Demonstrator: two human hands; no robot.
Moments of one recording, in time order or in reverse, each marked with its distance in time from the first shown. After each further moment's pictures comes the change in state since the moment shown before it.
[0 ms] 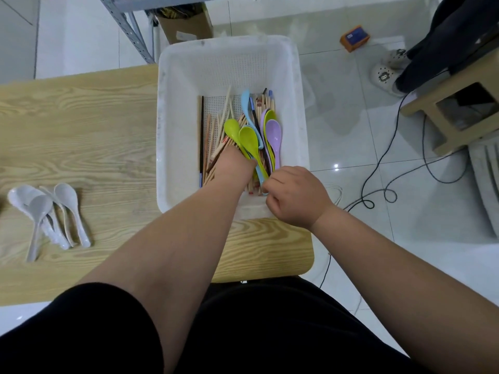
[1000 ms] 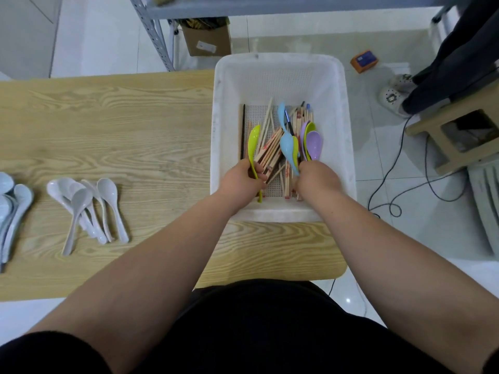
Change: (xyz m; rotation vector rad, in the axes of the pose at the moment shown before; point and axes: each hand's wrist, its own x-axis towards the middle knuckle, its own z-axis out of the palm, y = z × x) left_hand -0.032 -0.078 -0.078 -0.565 -0.274 0.002; right_hand 0.084 -0.019 0.039 -0.015 -0.353 0.836
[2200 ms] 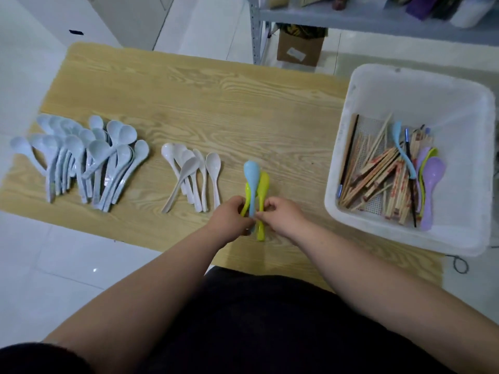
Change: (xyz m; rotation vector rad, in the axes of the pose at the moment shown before) left_hand -0.105 -0.135 -0.188 0.206 0.223 -0.164; right_hand -0.097 -0.233 0.123 0.497 -0.389 -0.281
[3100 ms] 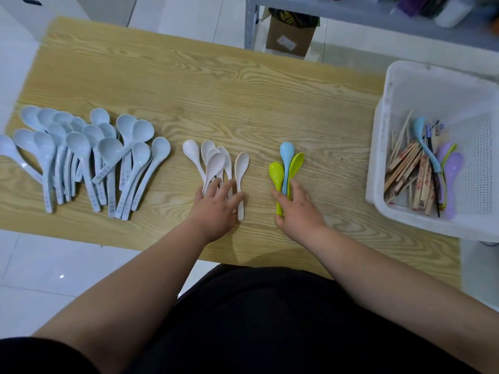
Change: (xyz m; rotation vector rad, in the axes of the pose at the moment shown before) left_hand 0.063 -0.113 -0.101 0.999 0.044 0.548; right_hand 0.017 -0.023 0.064 -0.723 0.109 -0.063
